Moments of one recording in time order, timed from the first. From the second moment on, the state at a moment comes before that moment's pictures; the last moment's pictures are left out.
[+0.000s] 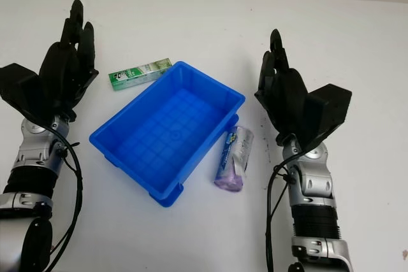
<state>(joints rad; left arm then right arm) -0.71 0.34 0.18 0.69 -0.12 -0.32 -0.27 -0.44 -0.23 -0.19 0.15 0.21 0.09 0.22</state>
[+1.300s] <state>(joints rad) -0.73 0.33 0.14 0.67 -0.07 -0.20 -0.25 -0.27 -1.13 -0.23 -0.21 -0.28 -0.69 0.66</state>
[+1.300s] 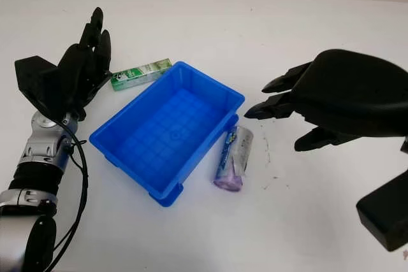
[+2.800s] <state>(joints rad) -0.74 0.35 0.14 0.68 -0.07 -0.23 -0.27 -0.25 -0.99 -0.07 -0.10 -0.37 -0.88 0.49</state>
